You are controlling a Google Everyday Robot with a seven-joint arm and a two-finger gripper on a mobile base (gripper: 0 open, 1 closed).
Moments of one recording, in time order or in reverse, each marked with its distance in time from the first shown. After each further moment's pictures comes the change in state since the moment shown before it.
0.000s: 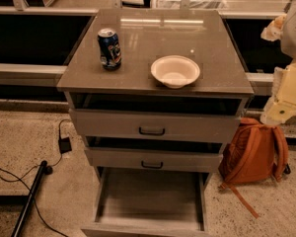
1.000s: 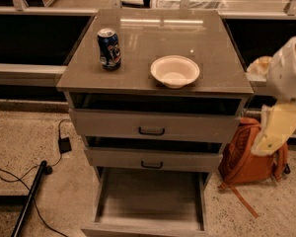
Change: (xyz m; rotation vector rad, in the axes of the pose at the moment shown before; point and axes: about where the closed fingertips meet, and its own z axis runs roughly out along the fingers) arm 0.014 0.027 0.060 -0.065 -0.050 -0.046
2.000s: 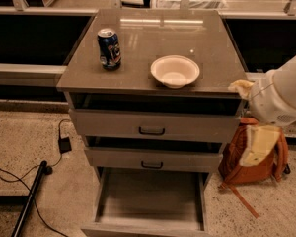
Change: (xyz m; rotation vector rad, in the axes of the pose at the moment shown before) arm 0.012 0.003 0.069 -0.019 -0.068 -0.153
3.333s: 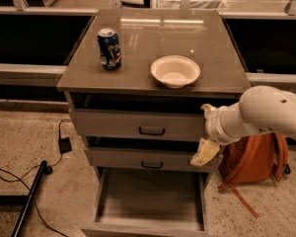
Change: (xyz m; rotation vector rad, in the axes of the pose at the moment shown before) arm 0.000 -0.043 0.174 0.135 -0.137 0.190
